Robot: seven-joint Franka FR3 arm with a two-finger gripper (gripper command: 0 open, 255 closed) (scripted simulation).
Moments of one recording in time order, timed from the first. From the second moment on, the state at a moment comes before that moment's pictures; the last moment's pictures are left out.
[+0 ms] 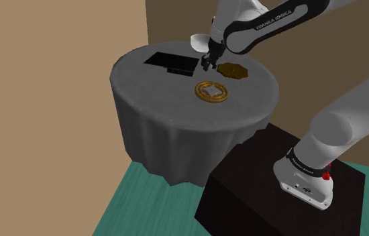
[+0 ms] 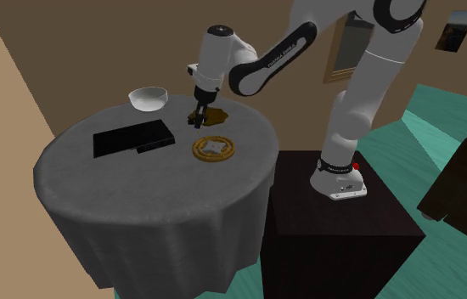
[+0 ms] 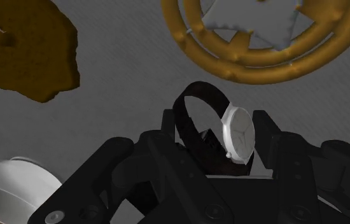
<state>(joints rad) -0.32 -0.21 0.28 -2.40 -0.29 2.50 0.19</state>
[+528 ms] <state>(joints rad) -0.39 -0.13 0.15 -2.34 -0.25 2.55 -0.04</state>
